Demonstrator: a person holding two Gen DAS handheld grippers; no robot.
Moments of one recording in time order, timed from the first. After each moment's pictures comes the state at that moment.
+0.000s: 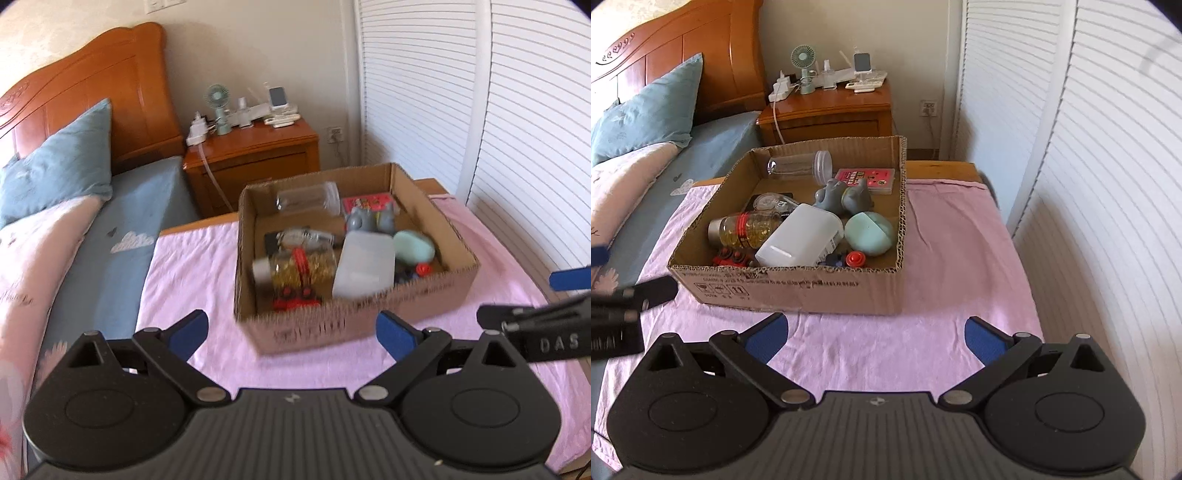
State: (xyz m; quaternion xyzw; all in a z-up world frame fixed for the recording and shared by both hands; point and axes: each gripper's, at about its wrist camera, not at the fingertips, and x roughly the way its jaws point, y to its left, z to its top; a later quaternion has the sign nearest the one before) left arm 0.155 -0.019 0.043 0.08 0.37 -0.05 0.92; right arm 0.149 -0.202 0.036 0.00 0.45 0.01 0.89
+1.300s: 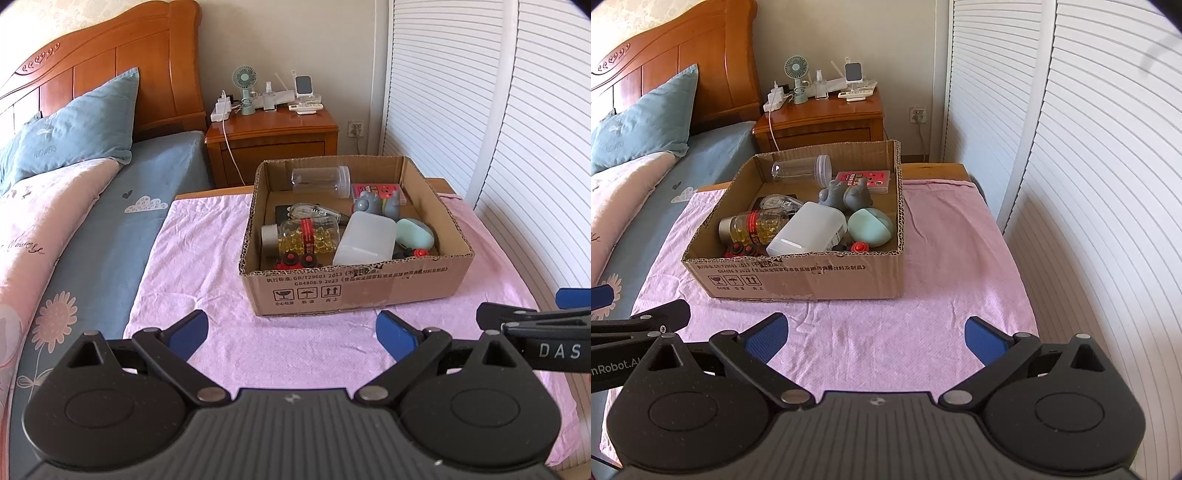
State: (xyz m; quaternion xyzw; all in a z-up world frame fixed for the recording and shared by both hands) left arm 0.128 -0.015 0.038 0.03 0.39 -0.02 0.92; right arm 0.119 -0.195 0.045 0.01 0.43 0.00 0.90
